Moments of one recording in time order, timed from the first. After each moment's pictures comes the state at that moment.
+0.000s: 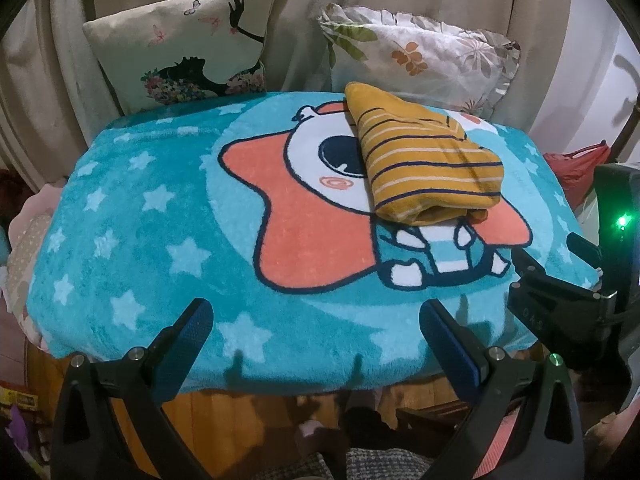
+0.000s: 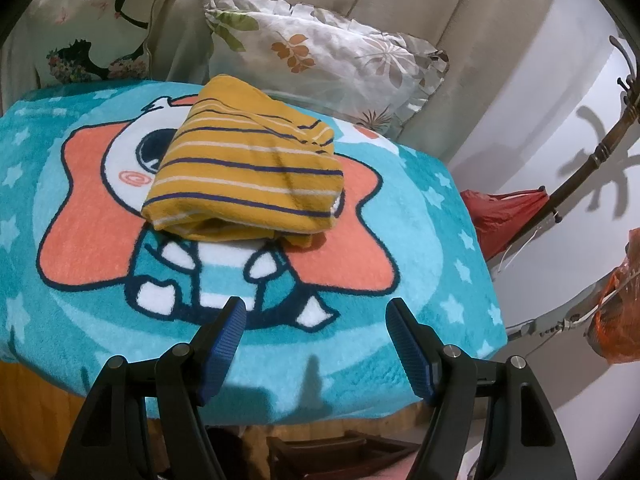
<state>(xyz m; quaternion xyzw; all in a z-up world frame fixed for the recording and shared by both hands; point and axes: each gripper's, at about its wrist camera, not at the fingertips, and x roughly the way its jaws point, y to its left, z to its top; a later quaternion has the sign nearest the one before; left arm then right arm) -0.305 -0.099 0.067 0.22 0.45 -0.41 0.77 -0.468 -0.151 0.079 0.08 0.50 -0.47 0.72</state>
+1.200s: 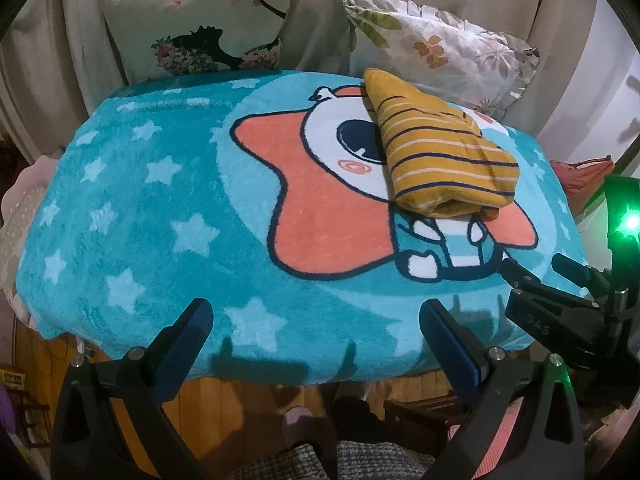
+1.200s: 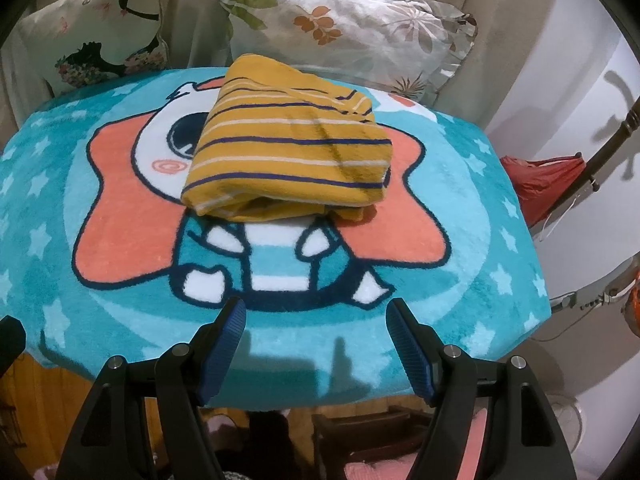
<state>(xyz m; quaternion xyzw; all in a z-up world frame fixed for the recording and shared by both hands) -0.279 -0.084 0.052 0.20 0.49 -0.40 0.75 -0.454 -0.148 0.066 0.17 0.51 -0.43 0.73</state>
